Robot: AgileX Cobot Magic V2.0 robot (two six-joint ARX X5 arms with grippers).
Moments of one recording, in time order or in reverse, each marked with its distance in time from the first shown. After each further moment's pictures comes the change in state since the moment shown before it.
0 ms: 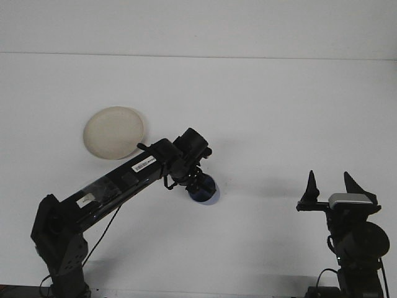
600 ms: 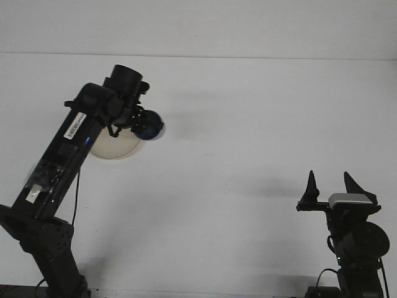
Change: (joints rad) left arm 0.419 0.003 0.462 -0.322 -0.195 0.084; right arm 0.000 0.000 0.000 0.000 0.000 0.000
